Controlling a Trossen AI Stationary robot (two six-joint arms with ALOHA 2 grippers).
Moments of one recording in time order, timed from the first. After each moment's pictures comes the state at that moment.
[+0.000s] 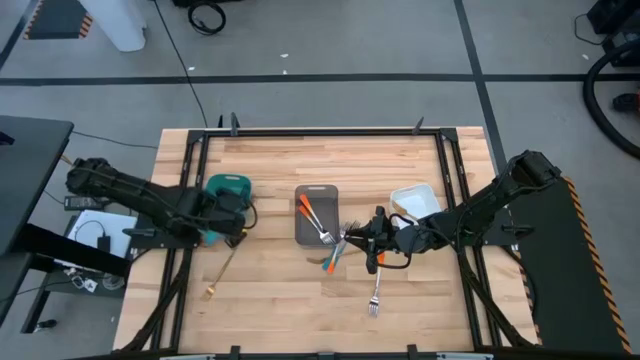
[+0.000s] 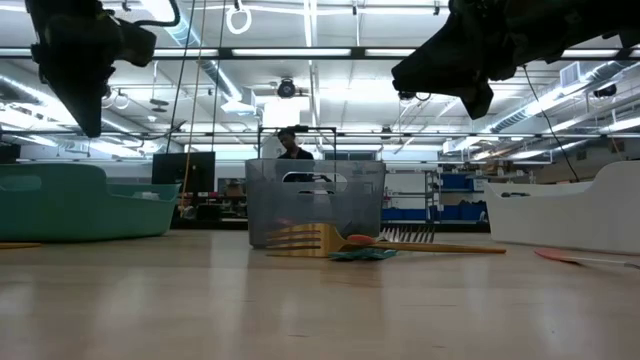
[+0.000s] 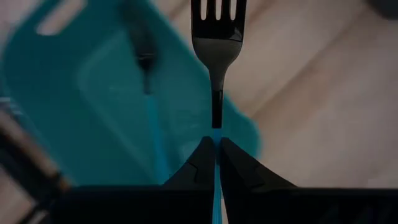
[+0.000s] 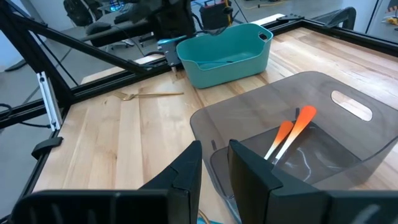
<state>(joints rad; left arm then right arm) -0.27 1.11 0.88 -1.21 -0.31 -1.02 0.42 1.41 0.57 0.50 0.58 0.44</state>
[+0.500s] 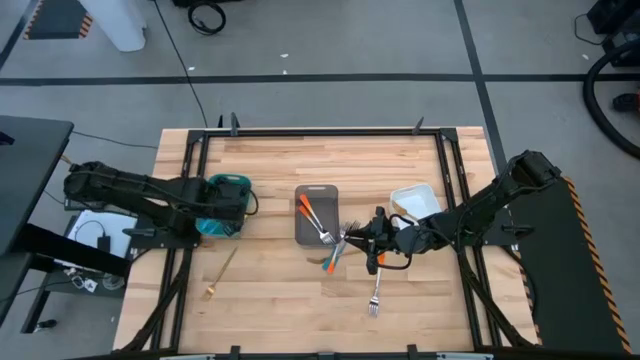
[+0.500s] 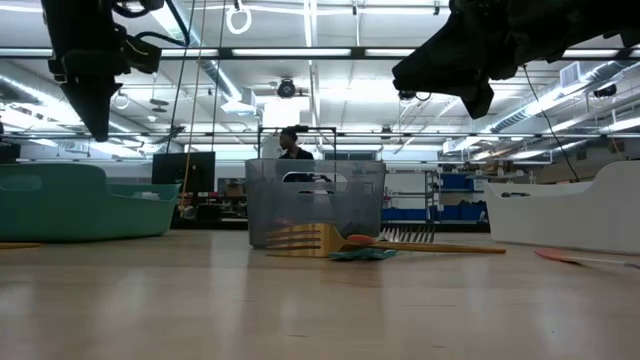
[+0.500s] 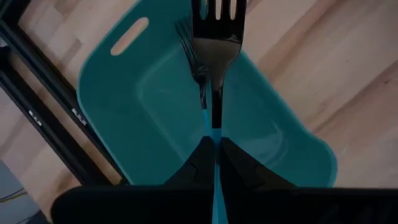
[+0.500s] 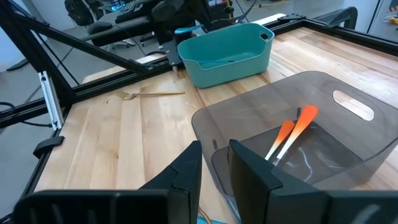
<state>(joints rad) -0.13 1.11 0.88 -1.29 -0.38 -0.87 0.43 1.41 0.57 0.50 0.58 0.44</state>
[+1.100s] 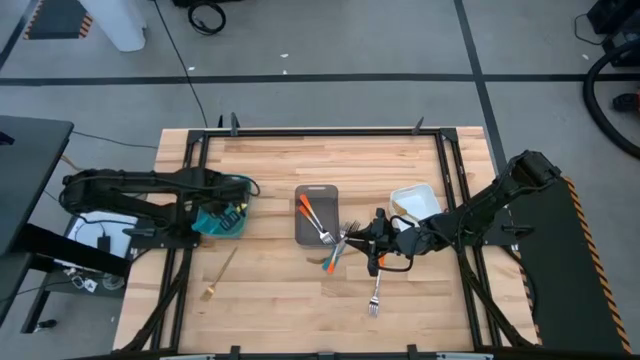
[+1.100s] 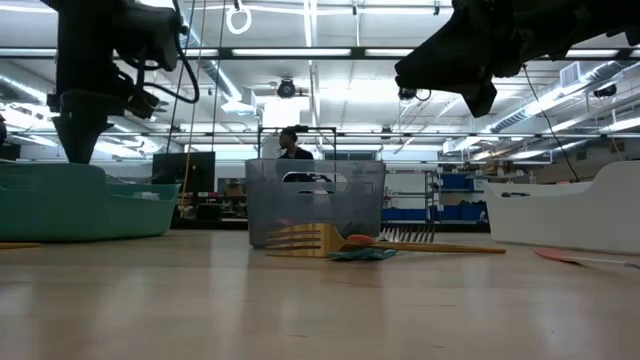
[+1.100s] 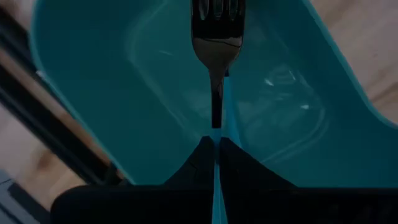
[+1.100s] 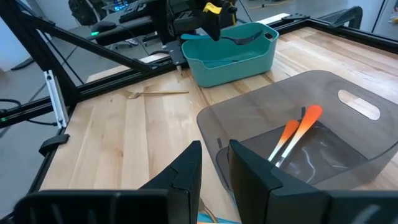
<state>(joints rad) 0.15 1.11 0.75 -1.22 -0.19 -0.63 0.44 1.41 0.57 0.50 0.59 0.44</state>
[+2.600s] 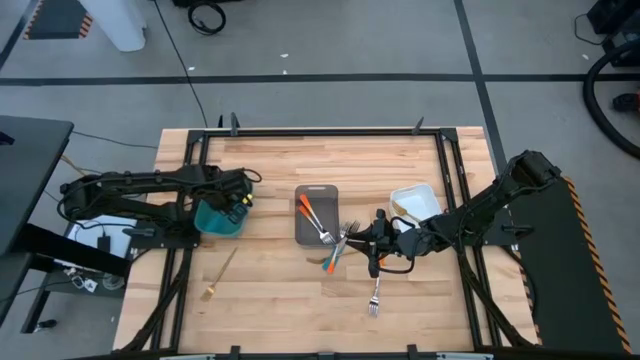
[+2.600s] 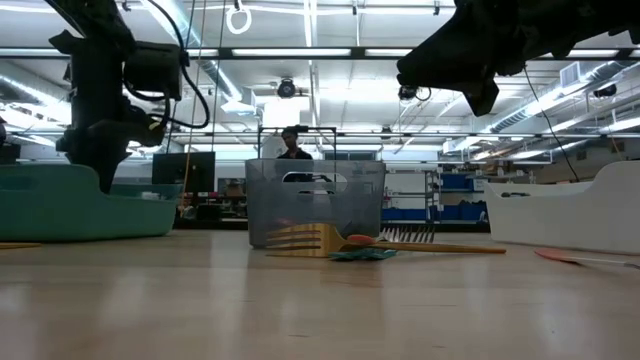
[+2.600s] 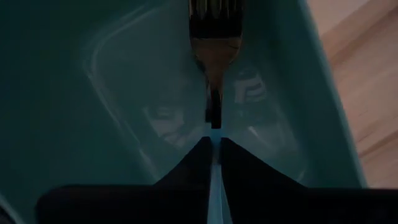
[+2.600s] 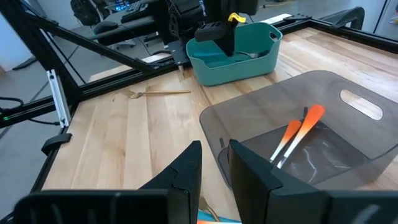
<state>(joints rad) 0.33 1.11 0.60 -0.93 -0.09 -0.56 0.45 1.41 0.57 0.50 0.59 0.44</state>
